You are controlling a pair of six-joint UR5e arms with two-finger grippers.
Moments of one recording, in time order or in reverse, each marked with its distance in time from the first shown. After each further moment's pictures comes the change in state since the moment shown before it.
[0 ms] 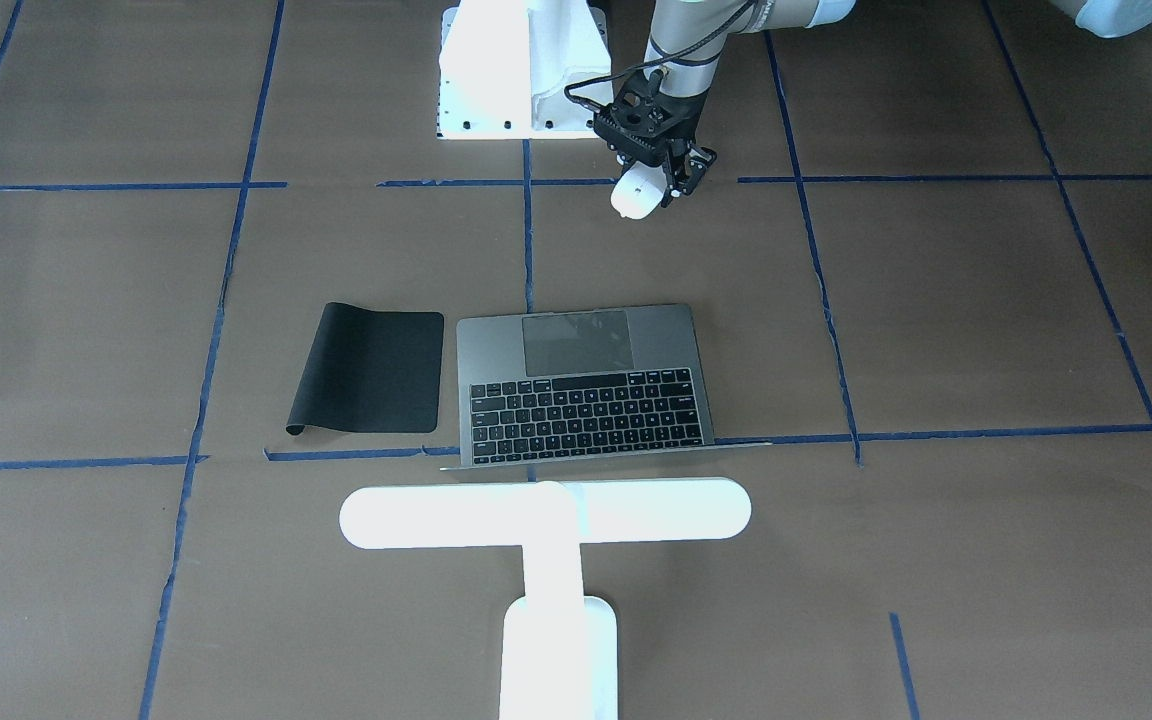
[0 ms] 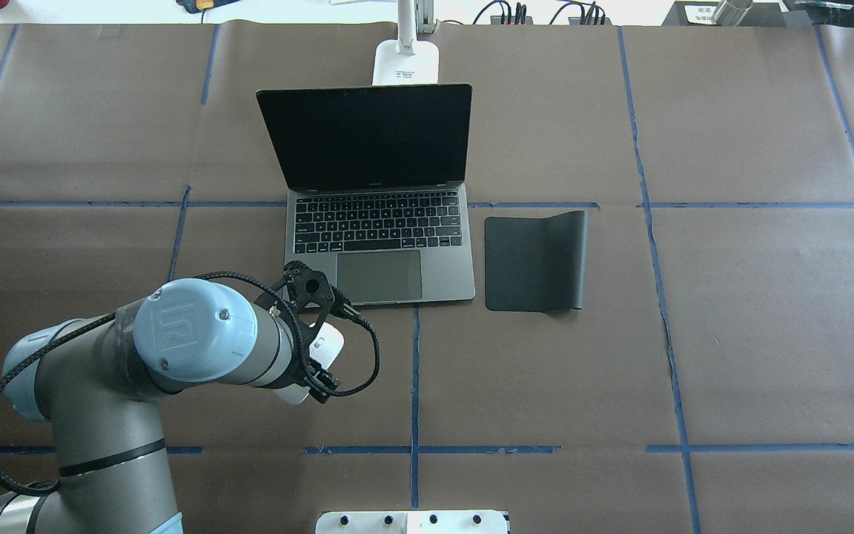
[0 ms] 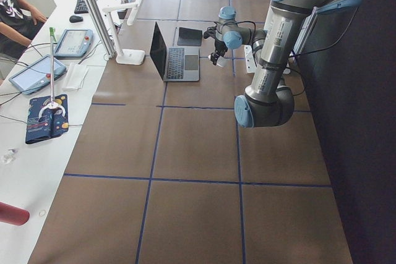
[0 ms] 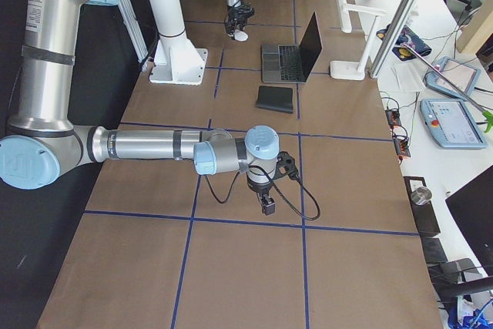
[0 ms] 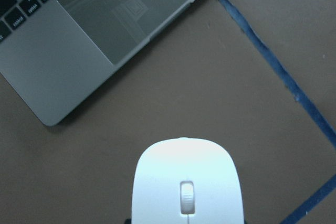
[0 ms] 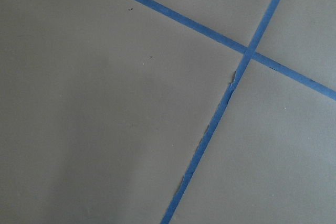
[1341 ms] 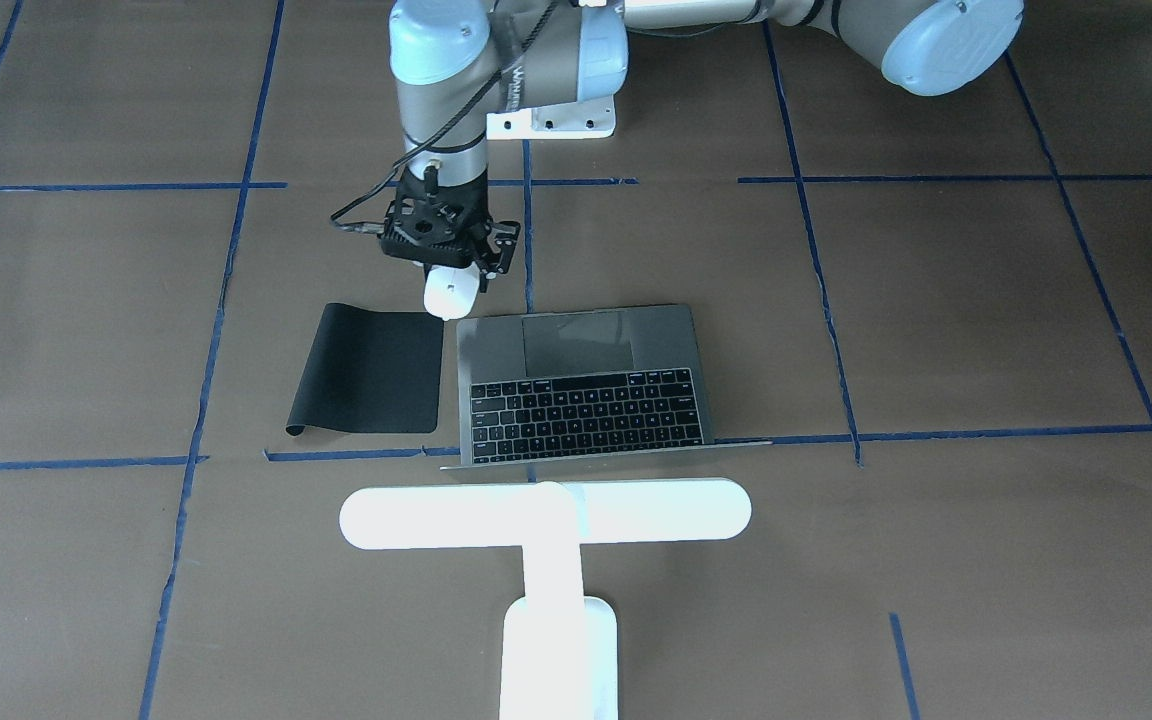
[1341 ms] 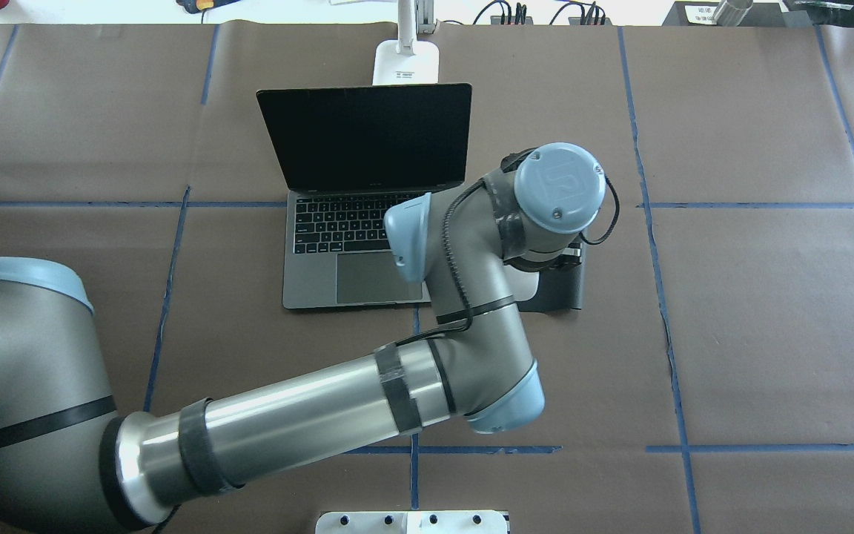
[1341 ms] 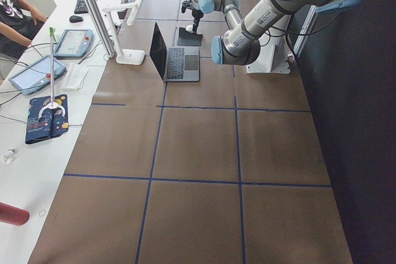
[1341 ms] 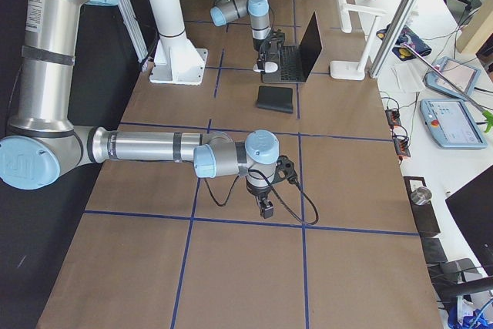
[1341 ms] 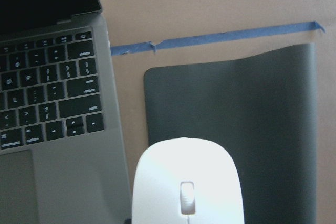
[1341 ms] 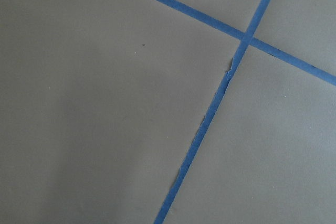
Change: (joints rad) left arm -0.047 -0.787 0.965 -0.162 0.009 -0.493; right arm -0.001 0.001 -0.033 0.000 0.002 -0.002
